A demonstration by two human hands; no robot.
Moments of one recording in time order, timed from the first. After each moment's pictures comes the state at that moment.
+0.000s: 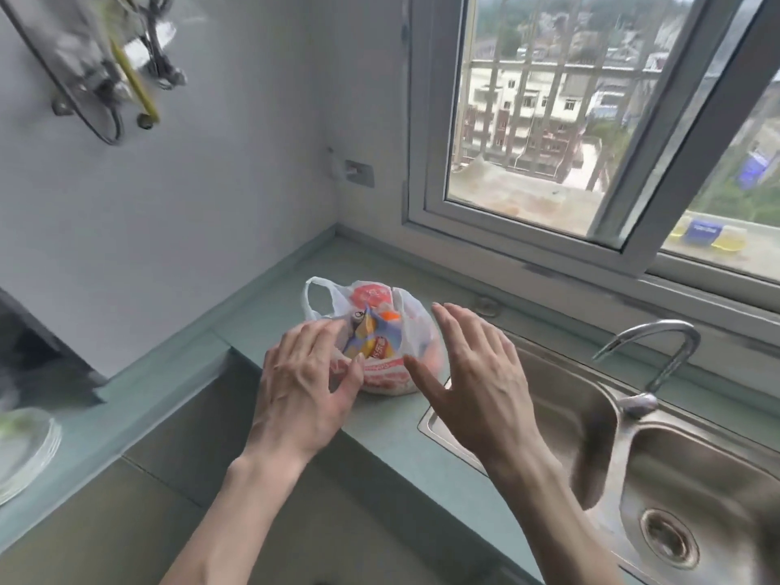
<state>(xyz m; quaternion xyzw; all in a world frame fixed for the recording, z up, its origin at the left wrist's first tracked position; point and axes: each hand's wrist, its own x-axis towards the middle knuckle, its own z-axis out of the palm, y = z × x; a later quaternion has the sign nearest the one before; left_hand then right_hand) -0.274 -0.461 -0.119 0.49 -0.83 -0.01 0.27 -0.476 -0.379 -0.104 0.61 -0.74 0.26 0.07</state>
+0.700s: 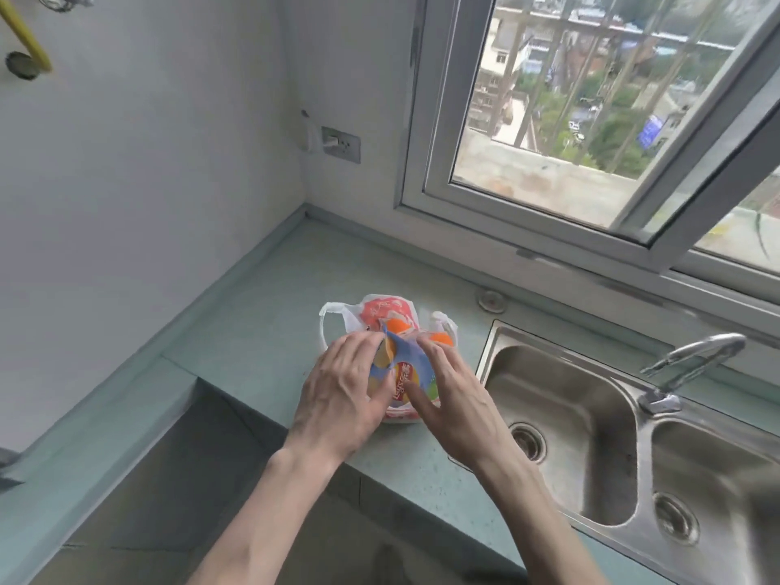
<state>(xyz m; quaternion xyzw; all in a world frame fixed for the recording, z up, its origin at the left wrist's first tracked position) -0.266 -0.649 -0.190 0.37 -0.88 -0.16 0.23 -0.426 -0.552 -0.187 0.58 -0.76 0.27 -0.13</state>
